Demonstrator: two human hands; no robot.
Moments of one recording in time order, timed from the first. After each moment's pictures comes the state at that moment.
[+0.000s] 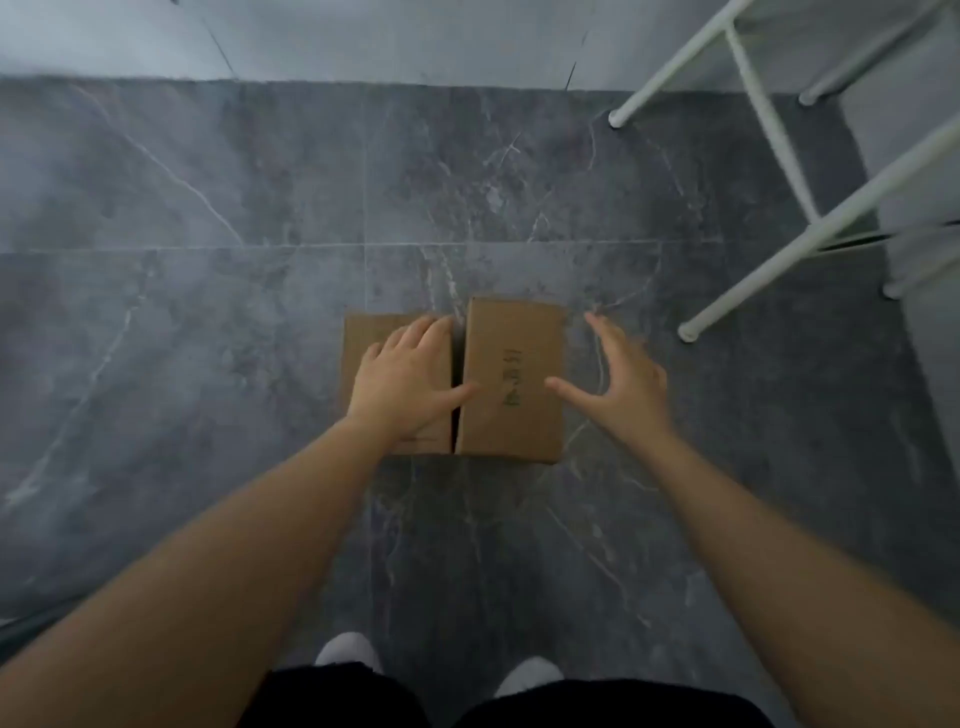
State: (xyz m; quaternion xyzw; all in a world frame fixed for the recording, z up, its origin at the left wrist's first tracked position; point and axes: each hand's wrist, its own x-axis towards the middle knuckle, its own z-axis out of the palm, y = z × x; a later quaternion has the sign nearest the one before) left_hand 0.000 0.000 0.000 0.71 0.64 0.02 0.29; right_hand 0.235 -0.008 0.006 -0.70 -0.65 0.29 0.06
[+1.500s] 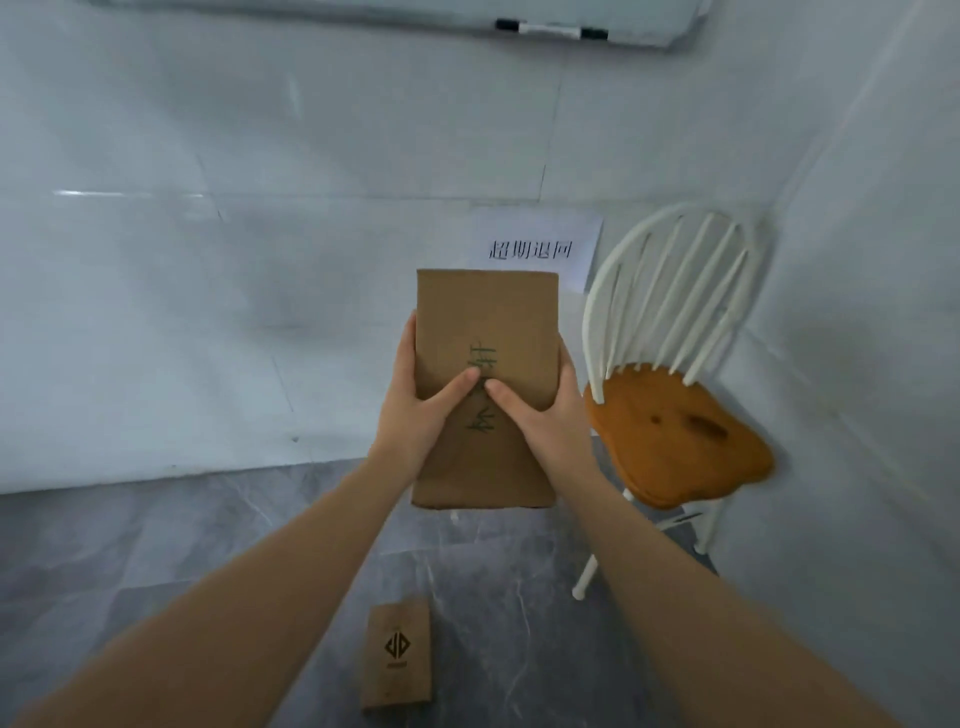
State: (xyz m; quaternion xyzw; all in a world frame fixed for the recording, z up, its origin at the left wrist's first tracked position) left_hand 0.034 0.027 0.620 0.50 0.50 0.54 0.46; right_hand 0.171 0.020 0.613 -0.60 -0.51 0.35 0.50
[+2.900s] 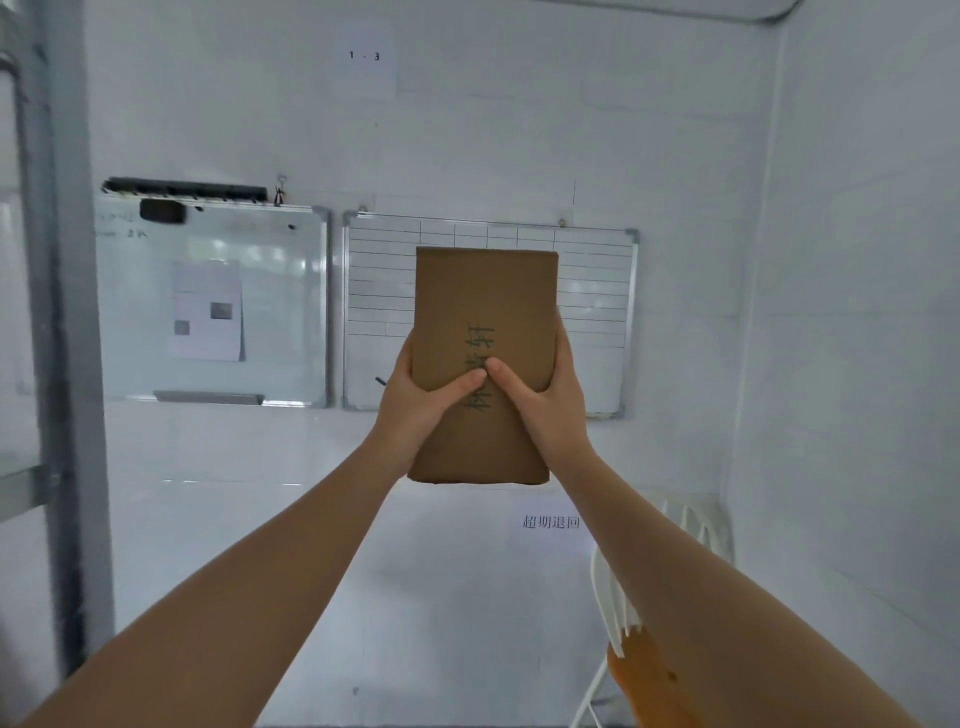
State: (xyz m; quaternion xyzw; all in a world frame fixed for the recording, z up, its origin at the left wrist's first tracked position) left_hand -0.011 -0.302 1.012 0.55 0.38 0.69 0.28; right_hand 0.126 -0.284 1.011 -0.32 -0.65 0.19 0.66
